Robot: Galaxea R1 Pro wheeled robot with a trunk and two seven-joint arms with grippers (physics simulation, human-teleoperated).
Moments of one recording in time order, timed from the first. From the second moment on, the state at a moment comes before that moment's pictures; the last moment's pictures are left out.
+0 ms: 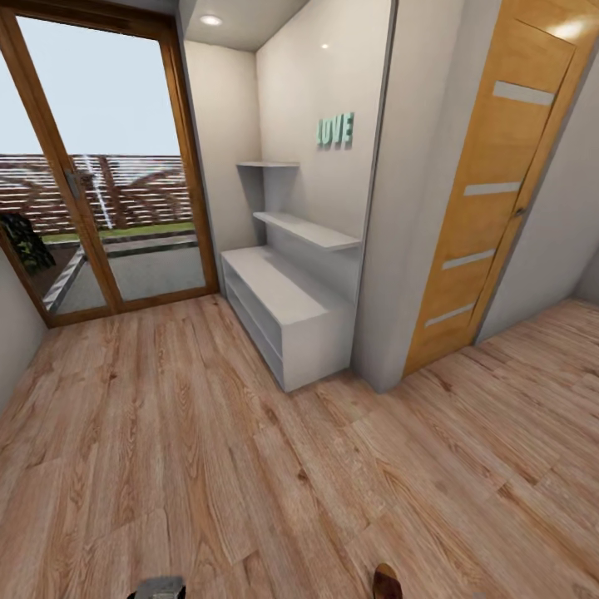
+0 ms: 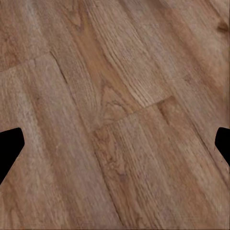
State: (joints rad) left arm -0.28 0.09 -0.01 -0.27 0.08 -0.29 -0.01; right arm -0.04 -0.07 0.00 -0.66 -0.01 -0.26 0.00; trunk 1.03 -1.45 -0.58
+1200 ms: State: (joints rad) left arm -0.48 0.08 -0.01 -0.30 0.08 -0.18 -0.06; right arm -0.24 -0.07 -0.02 -0.76 -0.01 -0.05 0.00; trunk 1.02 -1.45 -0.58
